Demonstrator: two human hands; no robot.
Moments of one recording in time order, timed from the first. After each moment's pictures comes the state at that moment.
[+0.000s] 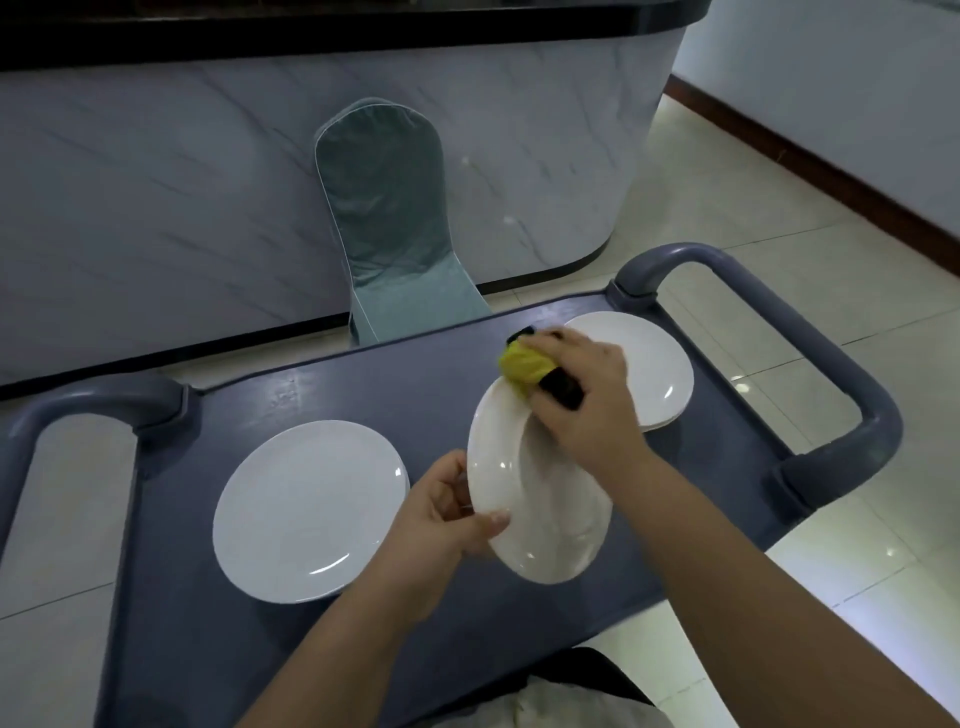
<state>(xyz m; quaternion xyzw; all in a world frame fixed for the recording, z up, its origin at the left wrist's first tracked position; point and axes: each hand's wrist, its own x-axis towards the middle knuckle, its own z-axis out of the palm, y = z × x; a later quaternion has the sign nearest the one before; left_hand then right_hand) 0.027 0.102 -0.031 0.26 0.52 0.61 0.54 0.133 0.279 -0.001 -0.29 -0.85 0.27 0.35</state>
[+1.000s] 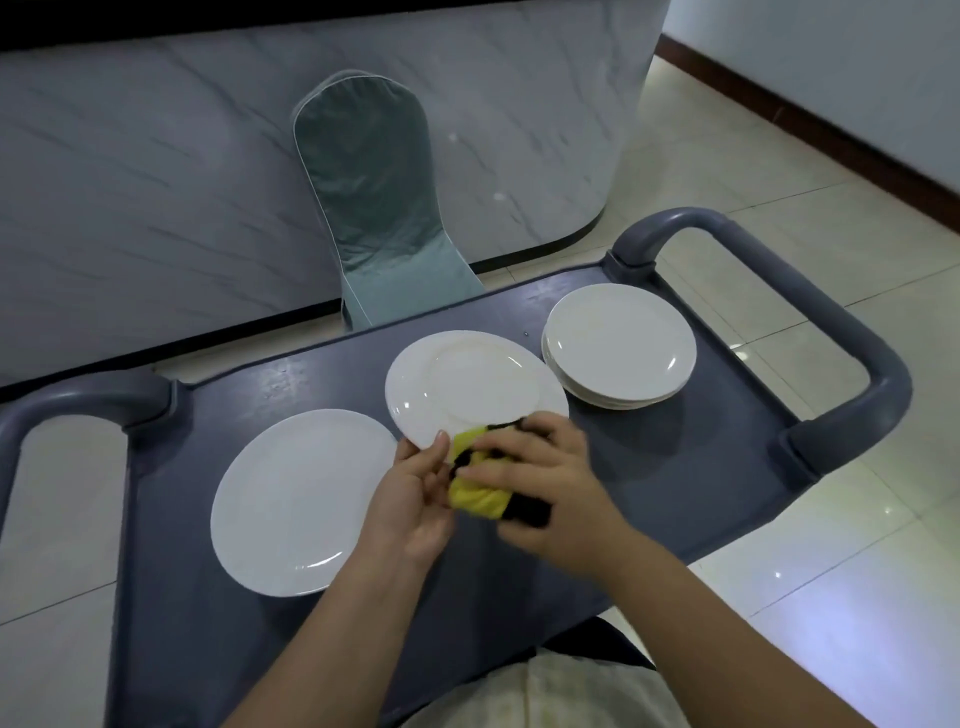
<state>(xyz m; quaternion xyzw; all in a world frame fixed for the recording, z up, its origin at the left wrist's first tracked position) 0.010 0.128 -0.040 -0.09 0.36 0.73 0.57 0.154 0.209 -0.052 -0.18 -0.91 0.23 0.30</state>
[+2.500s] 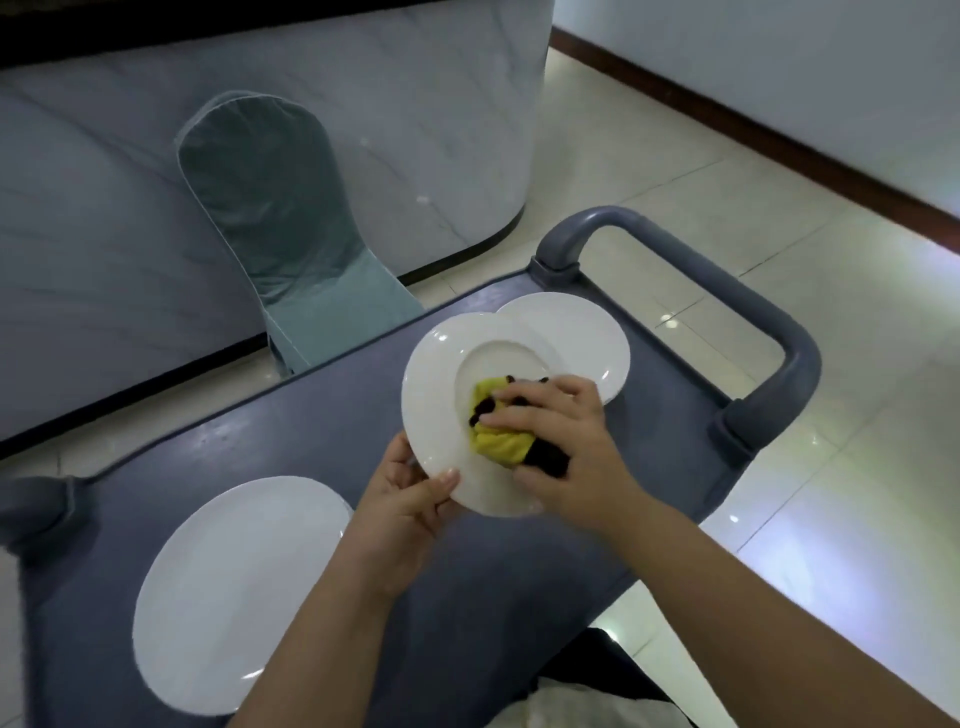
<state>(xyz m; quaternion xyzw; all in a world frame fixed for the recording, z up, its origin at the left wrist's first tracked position) 0.002 0.170 -0.042 0.16 0.39 0.63 0.65 0.176 0.268 -0.019 -0.30 -0.85 0.27 0.33</state>
